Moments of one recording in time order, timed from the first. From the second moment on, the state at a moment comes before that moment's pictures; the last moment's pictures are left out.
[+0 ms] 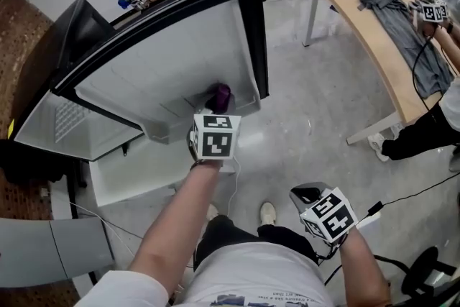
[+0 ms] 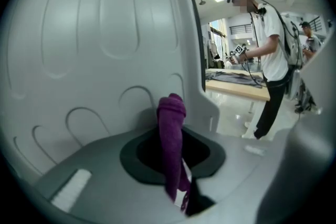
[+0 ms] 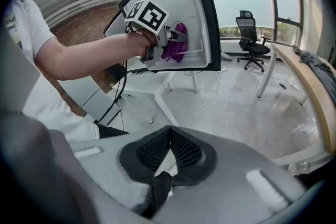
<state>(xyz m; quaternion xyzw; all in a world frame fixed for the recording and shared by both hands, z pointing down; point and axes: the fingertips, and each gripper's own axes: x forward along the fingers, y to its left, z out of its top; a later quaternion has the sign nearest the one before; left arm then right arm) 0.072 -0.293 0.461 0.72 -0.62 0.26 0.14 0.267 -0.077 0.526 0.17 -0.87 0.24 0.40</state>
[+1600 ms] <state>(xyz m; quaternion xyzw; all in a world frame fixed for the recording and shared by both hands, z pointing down) 0.089 -0.208 0.306 0.79 -0.60 0.11 0.06 0.248 -0.064 0.515 0.13 -0.89 0.21 0.39</state>
